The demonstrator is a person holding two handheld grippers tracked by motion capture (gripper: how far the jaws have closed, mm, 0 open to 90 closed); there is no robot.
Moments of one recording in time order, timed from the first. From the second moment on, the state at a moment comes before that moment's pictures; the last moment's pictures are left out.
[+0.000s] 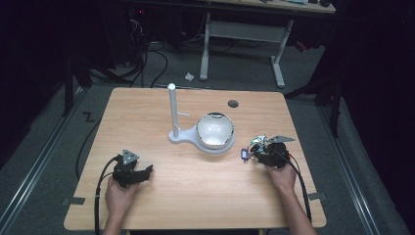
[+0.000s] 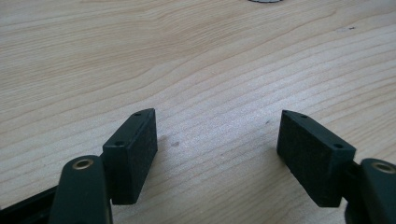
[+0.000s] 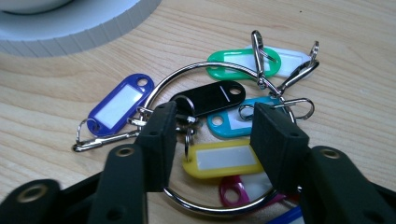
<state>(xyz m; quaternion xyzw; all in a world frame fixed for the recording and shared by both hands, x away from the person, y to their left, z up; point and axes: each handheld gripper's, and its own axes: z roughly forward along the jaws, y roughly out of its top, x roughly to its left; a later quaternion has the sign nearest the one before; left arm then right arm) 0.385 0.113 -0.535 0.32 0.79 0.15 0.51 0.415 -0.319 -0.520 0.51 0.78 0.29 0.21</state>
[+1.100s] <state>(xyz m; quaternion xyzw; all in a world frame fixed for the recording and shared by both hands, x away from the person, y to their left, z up) 0.385 0.113 -0.535 0.32 0.79 0.15 0.51 0.404 -0.327 -0.480 0.47 0.77 0.38 0.20</state>
